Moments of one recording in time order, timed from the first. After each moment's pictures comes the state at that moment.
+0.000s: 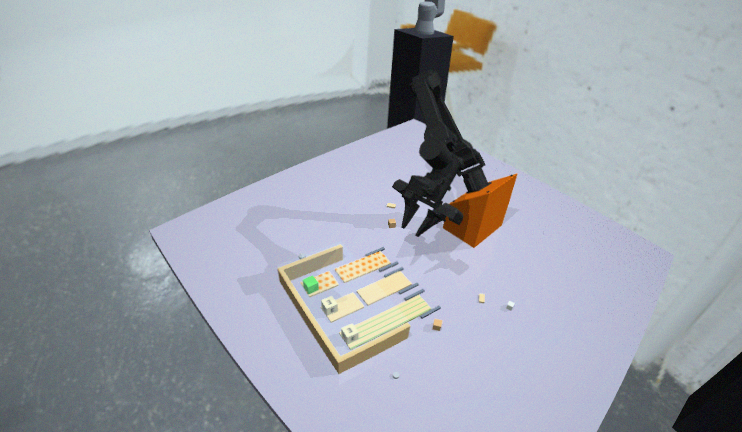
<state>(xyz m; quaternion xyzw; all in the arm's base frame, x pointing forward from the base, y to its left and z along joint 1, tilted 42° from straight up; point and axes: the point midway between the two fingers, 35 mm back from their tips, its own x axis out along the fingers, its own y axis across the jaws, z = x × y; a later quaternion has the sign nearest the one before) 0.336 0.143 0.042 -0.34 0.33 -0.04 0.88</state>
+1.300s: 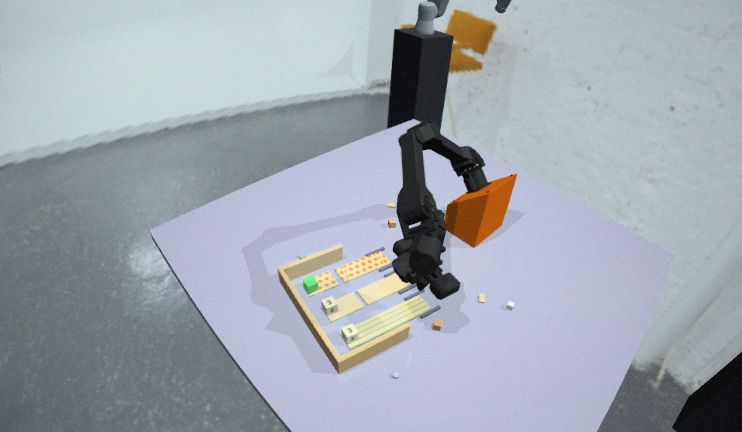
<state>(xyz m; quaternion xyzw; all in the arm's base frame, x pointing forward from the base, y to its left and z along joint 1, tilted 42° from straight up) 0.396 0.151 -0.087 -0.24 0.60 -0.25 0.72</state>
